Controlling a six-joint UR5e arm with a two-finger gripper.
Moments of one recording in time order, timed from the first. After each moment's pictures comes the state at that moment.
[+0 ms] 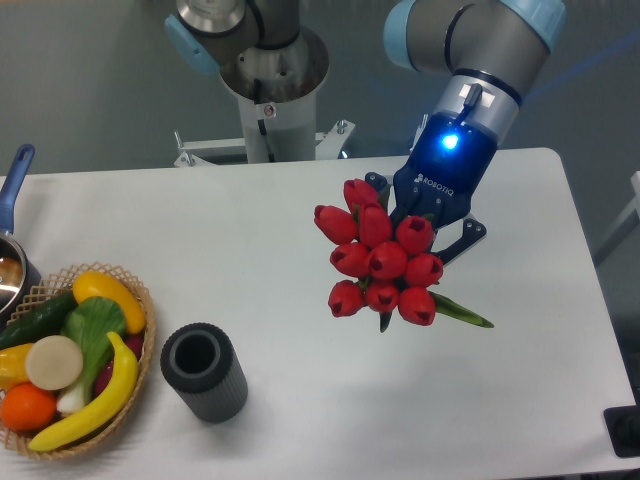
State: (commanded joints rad) arm 2.75 -1.79 -1.62 -0.79 0.52 1.06
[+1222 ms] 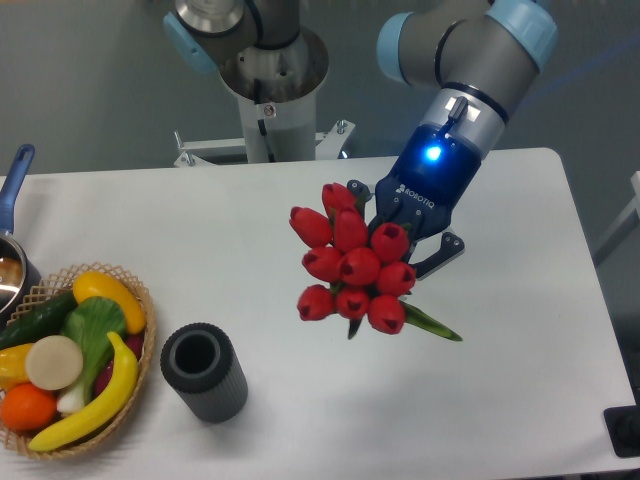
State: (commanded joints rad) arm 2.71 -1.84 -1.61 -0.75 0.30 1.07
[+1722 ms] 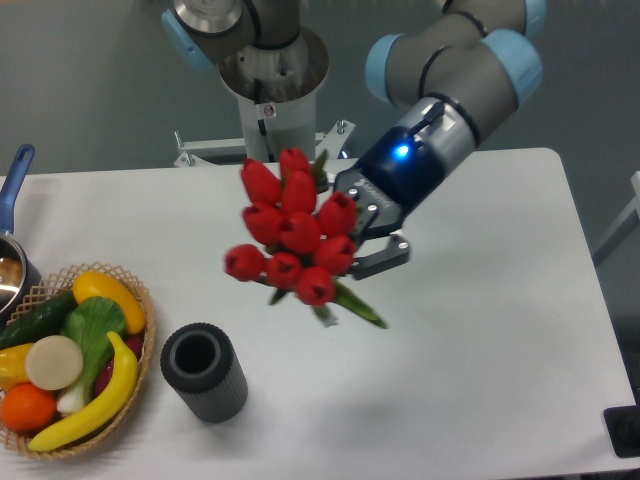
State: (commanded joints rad) arm 2.61 -1.87 -1.61 -0.75 0.09 1.07
